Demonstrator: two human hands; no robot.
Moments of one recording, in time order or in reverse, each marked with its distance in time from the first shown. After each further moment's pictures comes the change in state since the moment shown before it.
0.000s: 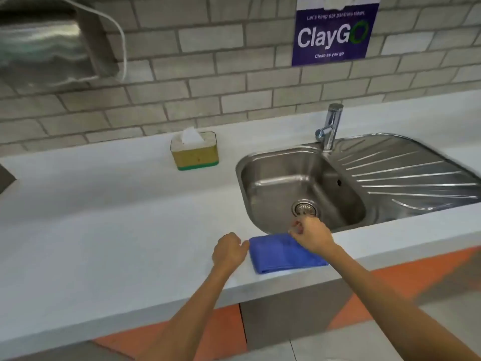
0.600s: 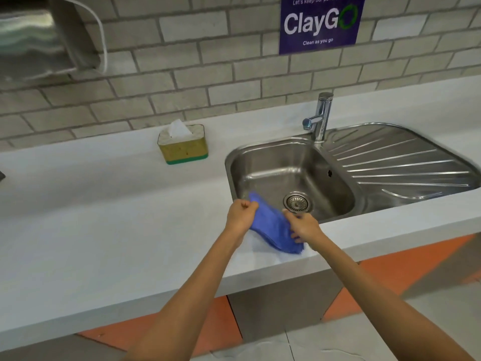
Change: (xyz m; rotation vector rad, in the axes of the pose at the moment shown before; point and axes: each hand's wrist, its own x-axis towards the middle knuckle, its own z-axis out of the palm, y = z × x) left_hand -0.012 0.087 -0.006 -0.640 0.014 0.029; right_hand 0.001 0.018 0.000 0.640 -0.045 0.327
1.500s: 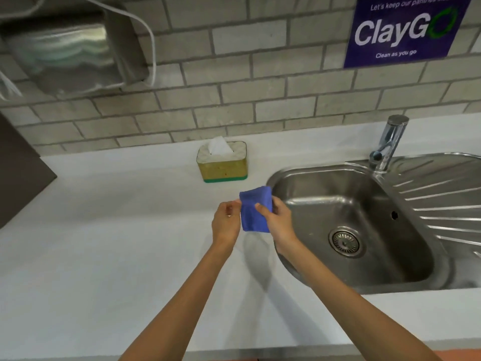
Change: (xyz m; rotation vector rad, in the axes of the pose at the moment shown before) left_hand 0.105 0.002 -0.099 -0.152 0.332 0.009; right_hand 0.046 -0.142 0.118 0.582 -0.174 -0.340
